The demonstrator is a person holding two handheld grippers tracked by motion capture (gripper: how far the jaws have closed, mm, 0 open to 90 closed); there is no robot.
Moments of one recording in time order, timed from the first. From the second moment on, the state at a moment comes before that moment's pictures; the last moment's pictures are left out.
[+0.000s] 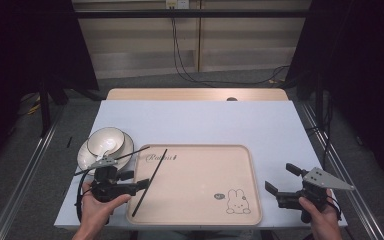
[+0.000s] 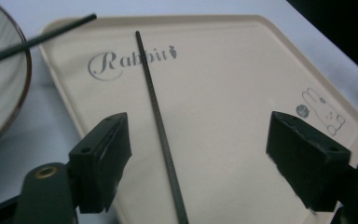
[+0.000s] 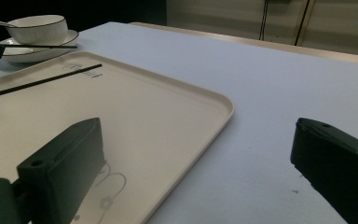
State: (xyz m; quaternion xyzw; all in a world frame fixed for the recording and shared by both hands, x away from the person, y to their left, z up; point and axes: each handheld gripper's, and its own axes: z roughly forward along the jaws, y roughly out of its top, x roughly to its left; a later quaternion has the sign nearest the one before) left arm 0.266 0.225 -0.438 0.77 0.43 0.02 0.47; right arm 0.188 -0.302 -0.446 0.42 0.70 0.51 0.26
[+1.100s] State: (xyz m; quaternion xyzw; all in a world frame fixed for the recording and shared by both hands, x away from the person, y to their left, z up) left arm 0.279 0.341 -0.433 0.82 0.33 0.10 0.46; right arm 0.189 -0.302 -0.446 0.42 0.70 0.51 0.26
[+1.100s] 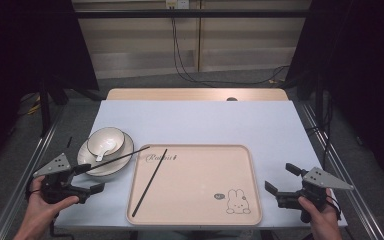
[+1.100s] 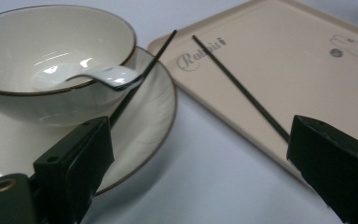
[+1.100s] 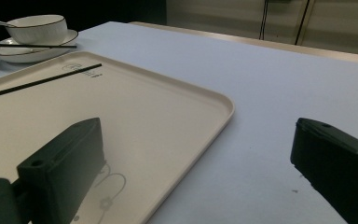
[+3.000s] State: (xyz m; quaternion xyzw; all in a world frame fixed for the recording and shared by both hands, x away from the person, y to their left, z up) left arm 0.332 0.337 -0.455 0.88 0.28 0.08 0.37; right arm 0.189 -0.303 -0.446 0.43 0.70 0.51 0.26
